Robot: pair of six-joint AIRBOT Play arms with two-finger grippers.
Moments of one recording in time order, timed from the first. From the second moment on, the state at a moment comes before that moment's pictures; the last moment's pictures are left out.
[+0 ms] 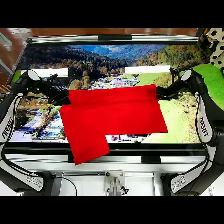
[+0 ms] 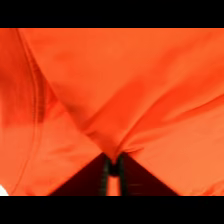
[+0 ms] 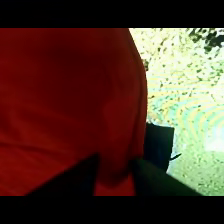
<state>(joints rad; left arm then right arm) 0.06 -1.81 1.53 1.08 -1.34 -1.47 -0.10 -1.83 1.56 -1.21 1.15 1.42</state>
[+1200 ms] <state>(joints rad) 0.24 -1.05 0.53 0.96 -1.35 -1.29 -0.36 -1.42 1.43 -1.16 1.54 1.31</state>
